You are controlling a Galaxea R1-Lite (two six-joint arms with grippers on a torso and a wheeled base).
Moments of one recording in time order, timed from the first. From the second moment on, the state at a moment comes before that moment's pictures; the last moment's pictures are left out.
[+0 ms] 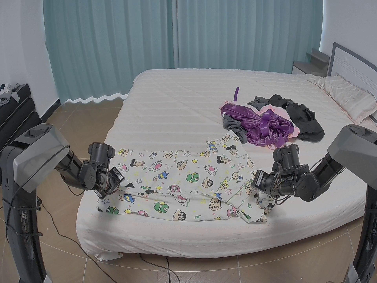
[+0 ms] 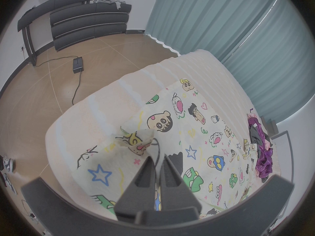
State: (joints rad) left arm -0.13 2.32 -1.15 -0.30 0.14 -0.88; right arm 0.32 2.23 -0.94 -0.59 0.05 0.67
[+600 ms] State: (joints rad) left arm -0.11 2.40 -1.25 -0.30 0.14 -0.89; right arm 0.32 2.31 -1.05 -0.59 0.02 0.72
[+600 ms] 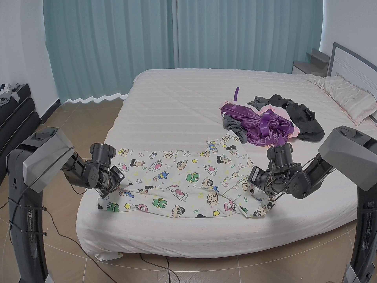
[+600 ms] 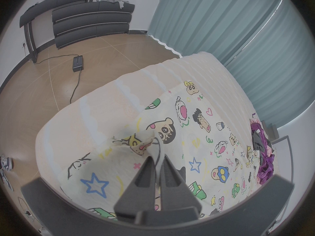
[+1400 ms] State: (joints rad) left arm -0.07 2.31 -1.18 -0.31 0.08 -0.95; right arm 0.29 2.31 -1.07 -0.58 -0.03 0.85
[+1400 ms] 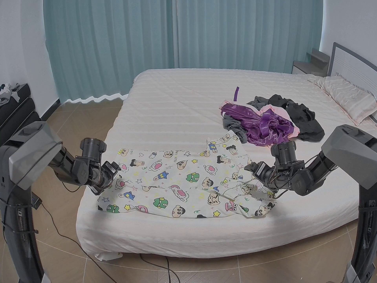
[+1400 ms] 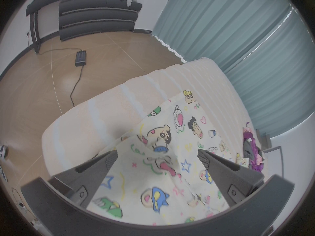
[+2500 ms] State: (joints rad) left arm -0.07 1.82 -0.44 -0.64 -0.31 -1.15; right arm 0.41 2.37 -1.11 -0.55 -0.16 1.14
